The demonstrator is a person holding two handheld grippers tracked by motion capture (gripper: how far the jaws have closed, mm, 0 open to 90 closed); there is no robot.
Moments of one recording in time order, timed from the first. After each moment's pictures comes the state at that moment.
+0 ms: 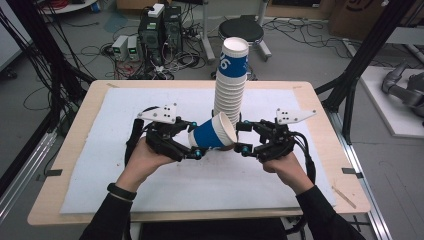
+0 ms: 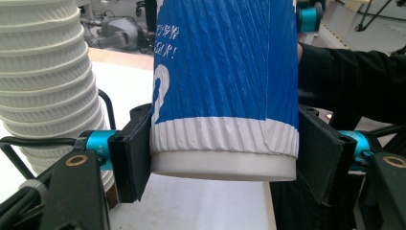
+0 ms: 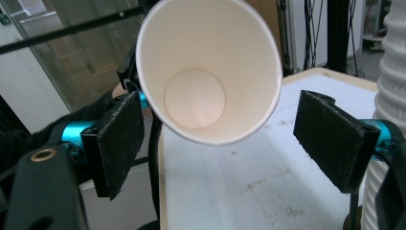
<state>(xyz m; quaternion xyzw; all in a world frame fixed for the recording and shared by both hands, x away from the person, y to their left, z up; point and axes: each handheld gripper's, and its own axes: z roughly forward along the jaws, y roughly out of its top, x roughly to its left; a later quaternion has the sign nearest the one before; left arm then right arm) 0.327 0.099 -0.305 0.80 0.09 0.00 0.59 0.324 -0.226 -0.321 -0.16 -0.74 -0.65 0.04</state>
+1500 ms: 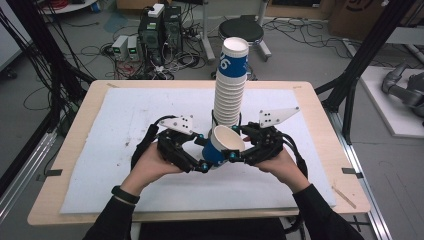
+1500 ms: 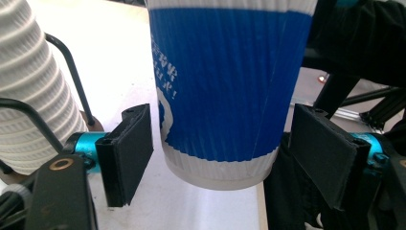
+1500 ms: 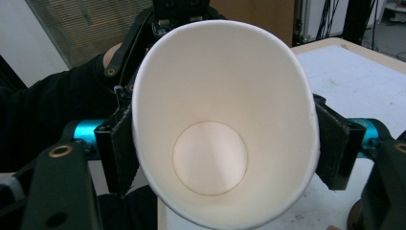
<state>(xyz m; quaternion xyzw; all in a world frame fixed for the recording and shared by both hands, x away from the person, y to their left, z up) 0.323 0.072 -0.324 0.86 0.09 -0.04 0.50 0.323 -0.200 -0.315 -0.12 -0.80 -0.59 0.03</state>
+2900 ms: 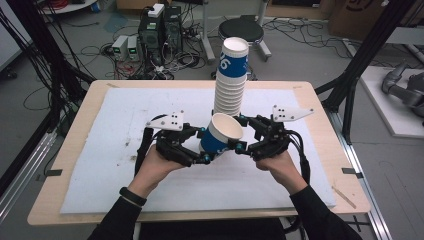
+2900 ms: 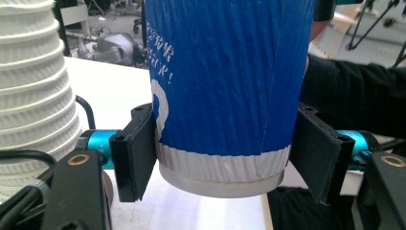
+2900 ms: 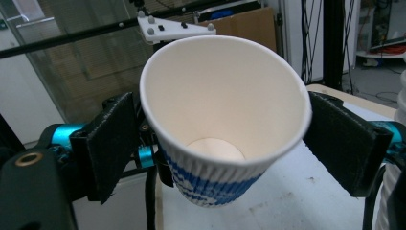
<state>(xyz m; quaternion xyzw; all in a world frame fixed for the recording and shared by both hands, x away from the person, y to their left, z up) 0.326 0.084 -0.329 0.78 0.09 -0.01 0.62 0.320 -0.211 -0.308 -0.15 -0.73 -0.67 0.02</state>
